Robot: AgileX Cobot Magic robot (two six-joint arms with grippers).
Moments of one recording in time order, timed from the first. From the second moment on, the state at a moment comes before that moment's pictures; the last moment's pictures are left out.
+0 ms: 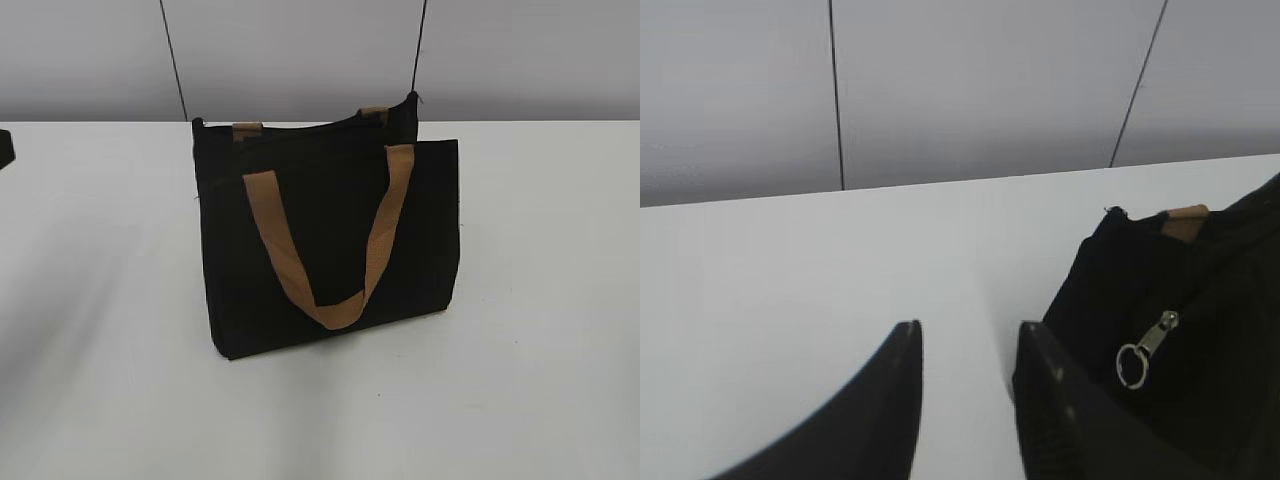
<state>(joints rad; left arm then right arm) -0.31 0.83 -0.42 -0.04 -0.02 0.06 0.01 -0.01 -0.48 0.00 1.10 -0.08</state>
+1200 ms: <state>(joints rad) -0.45 1.69 -0.37 0.18 -0.80 0.04 0.01 -0.01 -0.48 0.00 1.10 -0.08</state>
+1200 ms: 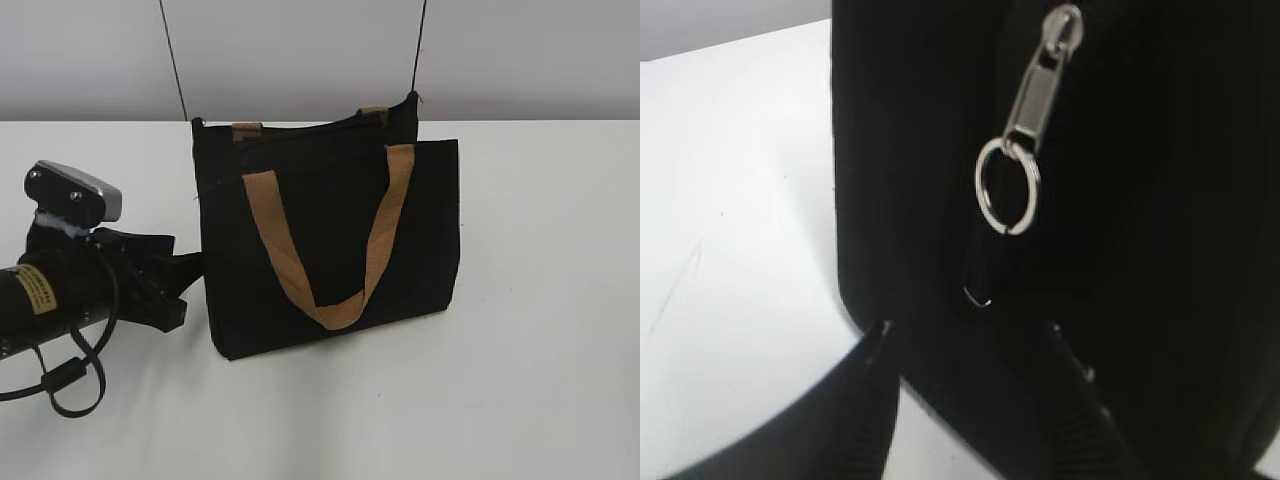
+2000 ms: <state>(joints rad) -0.45 1.89 -0.52 0.27 -0.85 0.04 0.01 -0.01 -0.48 0.00 1.10 -0.08</state>
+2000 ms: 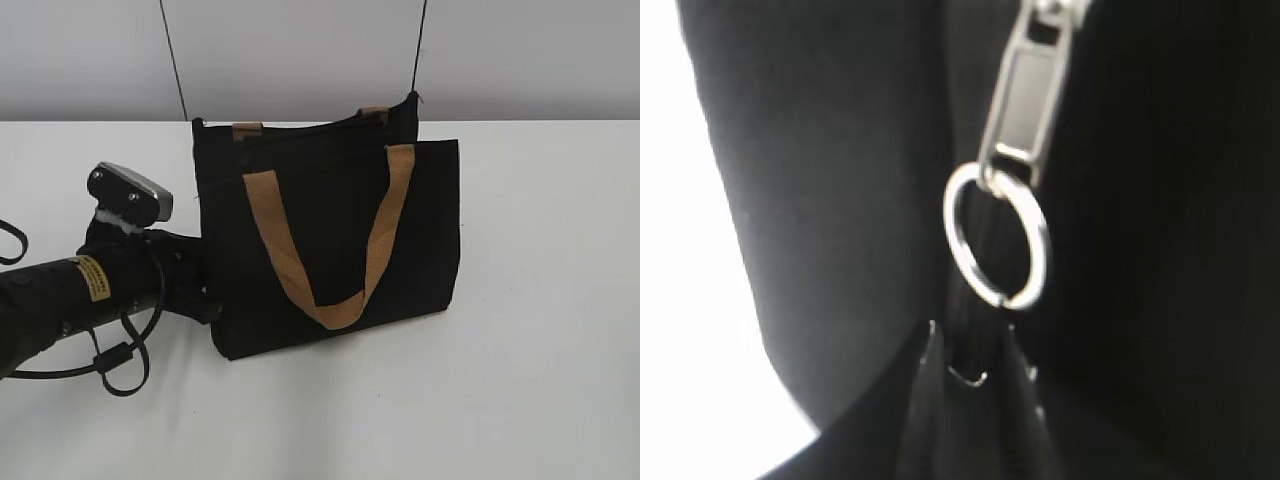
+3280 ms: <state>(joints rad) -0.45 1.36 -0.45 0.18 -0.60 0.04 0.01 -0.01 -0.48 0.00 1.10 -0.08</state>
